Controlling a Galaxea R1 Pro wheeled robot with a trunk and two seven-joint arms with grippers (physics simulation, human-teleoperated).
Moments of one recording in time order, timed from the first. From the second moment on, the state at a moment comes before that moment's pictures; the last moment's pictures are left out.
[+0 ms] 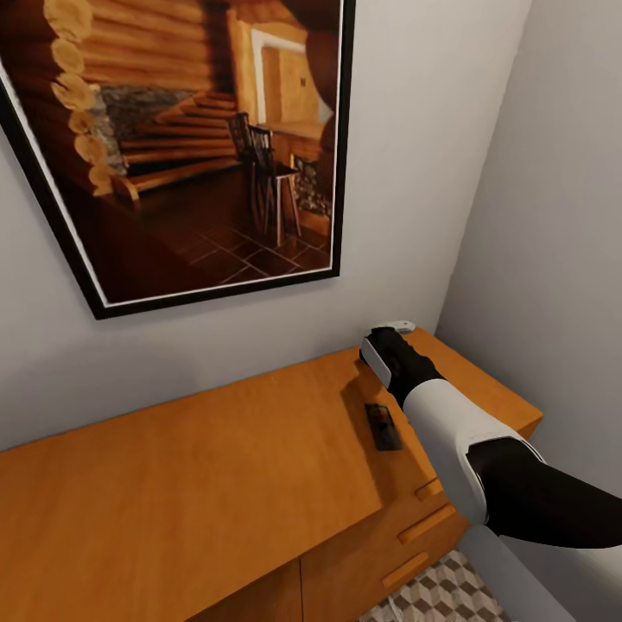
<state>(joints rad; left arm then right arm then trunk) 0.06 -0.04 -0.01 0.08 0.00 -0.20 0.09 -1.23 0.17 0.12 -0.42 -0.15 0.65 -0.52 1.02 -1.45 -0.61</state>
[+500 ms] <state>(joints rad) 0.07 -0.04 -0.01 0.08 0.00 -0.20 0.09 -1.23 0.17 0.12 -0.44 -0.15 0.65 -0.52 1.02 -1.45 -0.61</state>
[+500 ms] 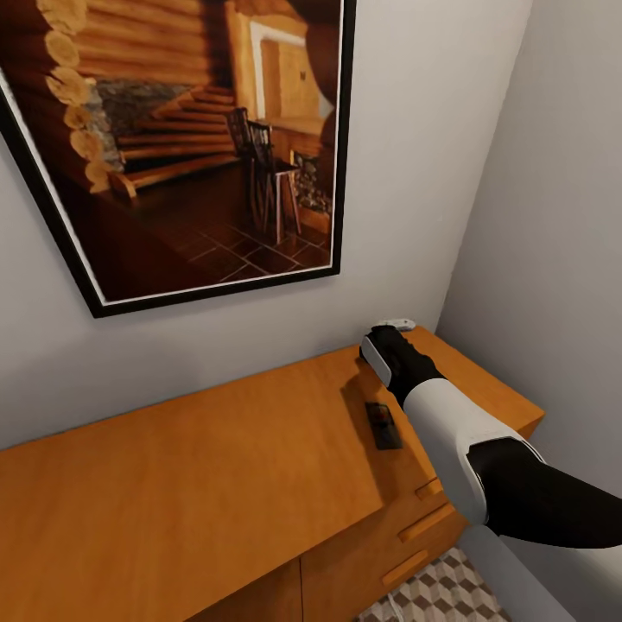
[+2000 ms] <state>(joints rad) 0.07 -0.04 -0.01 0.08 0.00 -0.20 0.09 -1.23 0.17 0.12 -0.45 -0.15 0.65 -0.51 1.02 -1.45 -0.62</state>
